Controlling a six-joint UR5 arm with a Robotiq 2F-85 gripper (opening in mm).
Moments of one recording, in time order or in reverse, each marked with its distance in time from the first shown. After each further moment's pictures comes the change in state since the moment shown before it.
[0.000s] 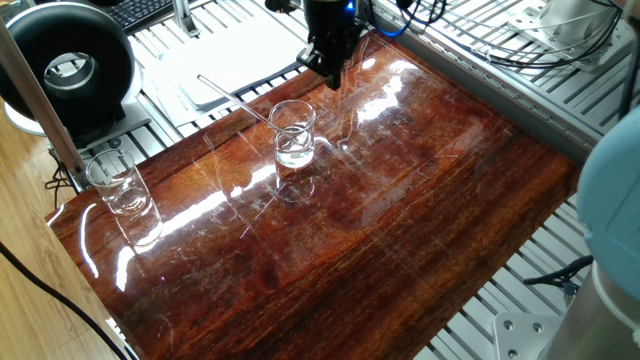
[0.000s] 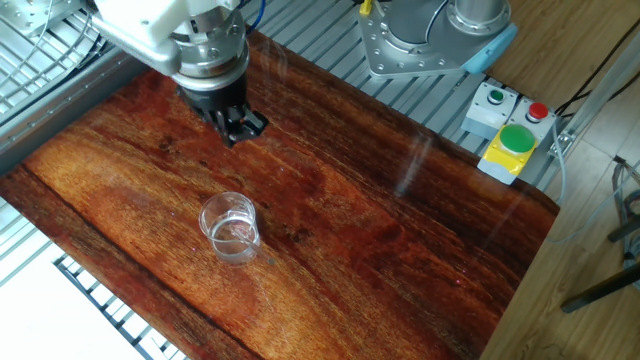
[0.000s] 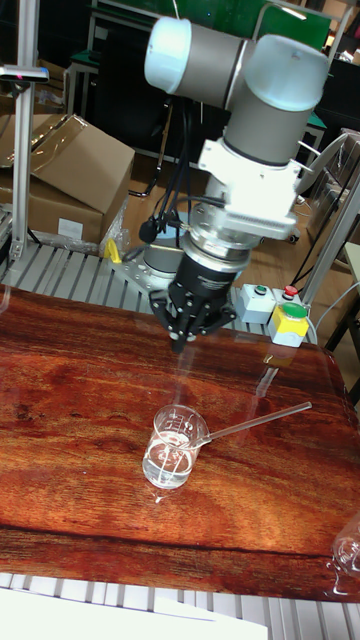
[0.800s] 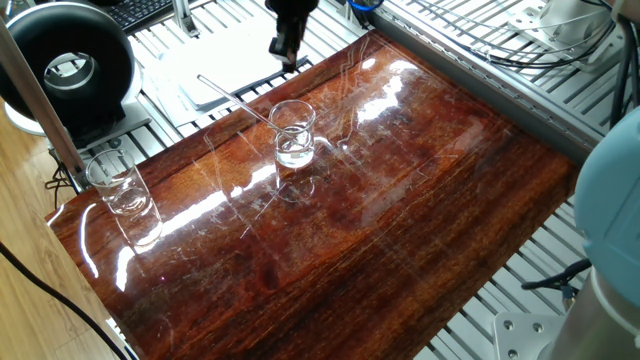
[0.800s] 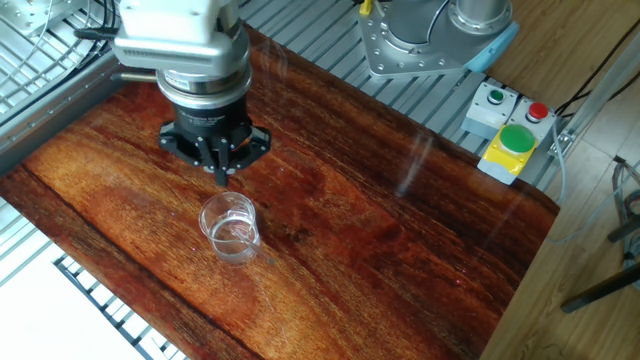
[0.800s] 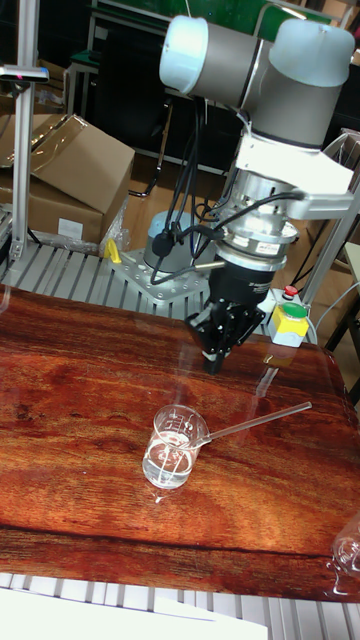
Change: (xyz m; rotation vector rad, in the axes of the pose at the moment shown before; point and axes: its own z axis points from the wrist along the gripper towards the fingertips) arm -0.060 0.033 -0.025 -0.005 -0.176 -0.467
